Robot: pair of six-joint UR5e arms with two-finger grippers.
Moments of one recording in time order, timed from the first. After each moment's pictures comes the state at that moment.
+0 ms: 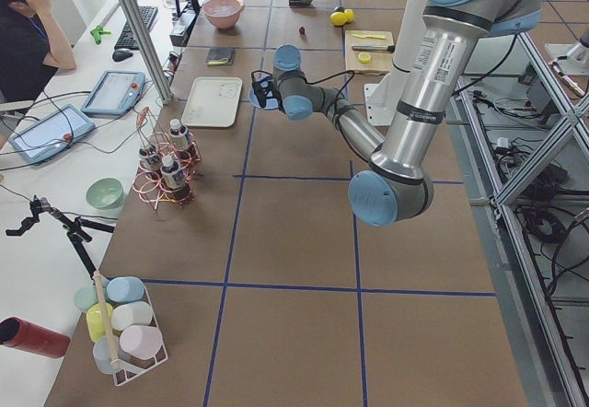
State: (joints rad) left arm -0.64 -1.99 -1.82 -2.07 -2.03 -1.79; right arm 1.10 -1.66 1.92 -1.29 2.22 0.67
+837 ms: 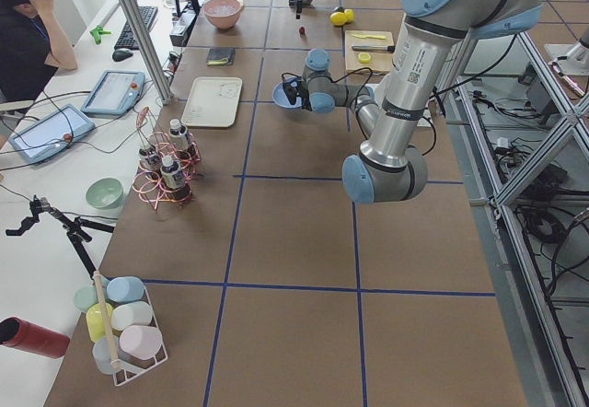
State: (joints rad) left arm -0.41 -2.07 -1.69 -2.08 -1.77 -1.85; right arm 0.97 -1.71 1.82 -1.10 2.14 0.74
